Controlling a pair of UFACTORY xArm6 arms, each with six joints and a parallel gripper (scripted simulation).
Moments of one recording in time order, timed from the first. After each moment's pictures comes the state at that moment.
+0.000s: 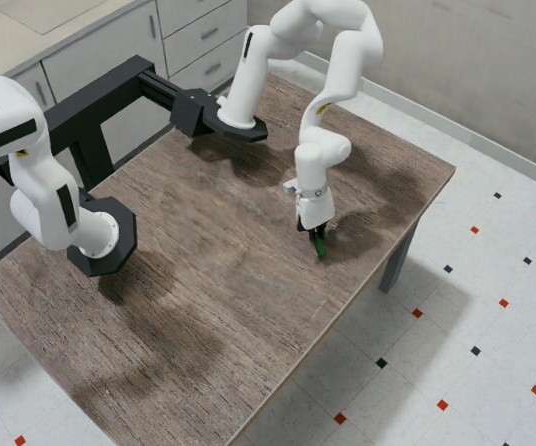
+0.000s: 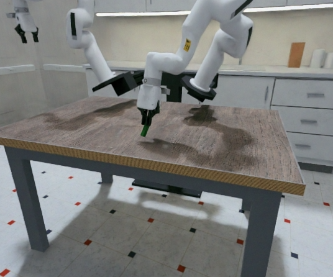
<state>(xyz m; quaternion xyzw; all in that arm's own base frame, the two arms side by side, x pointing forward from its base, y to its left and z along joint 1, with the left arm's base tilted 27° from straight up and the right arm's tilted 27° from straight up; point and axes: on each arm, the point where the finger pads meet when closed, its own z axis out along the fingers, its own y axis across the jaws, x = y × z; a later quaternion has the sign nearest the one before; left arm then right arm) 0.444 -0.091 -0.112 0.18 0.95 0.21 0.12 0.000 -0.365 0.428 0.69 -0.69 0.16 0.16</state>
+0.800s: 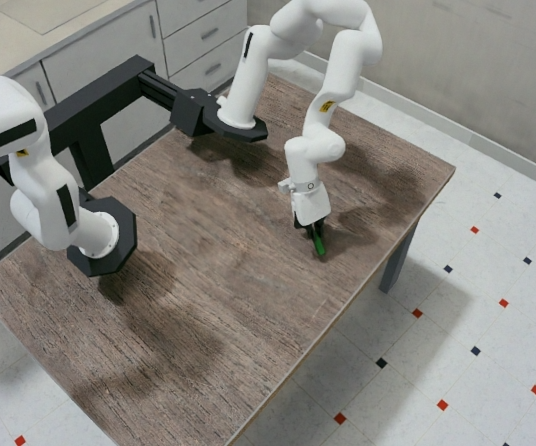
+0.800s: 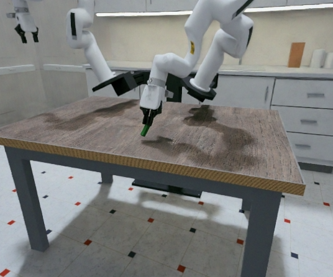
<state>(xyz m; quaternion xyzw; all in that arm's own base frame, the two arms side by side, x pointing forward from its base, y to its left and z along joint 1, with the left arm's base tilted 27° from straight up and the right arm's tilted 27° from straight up) 0.436 -0.087 -0.113 0.19 0.94 0.20 0.19 0.000 -0.365 0.428 0.69 -0.69 0.16 0.16</state>
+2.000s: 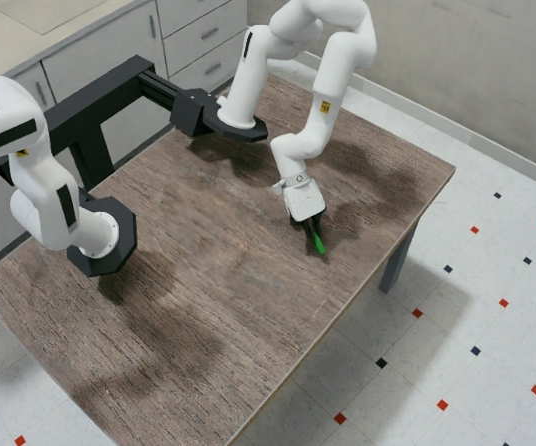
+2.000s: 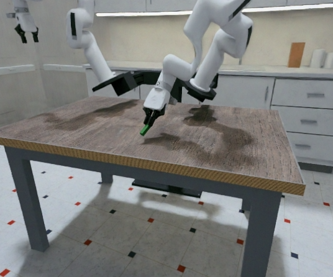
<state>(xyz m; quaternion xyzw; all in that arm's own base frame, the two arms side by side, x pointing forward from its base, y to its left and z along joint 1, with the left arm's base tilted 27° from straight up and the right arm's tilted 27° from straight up) 0.428 -0.083 -0.117 0.22 0.91 0.17 0.31 0.000 -0.365 0.428 0.69 -0.69 0.16 0.16</state>
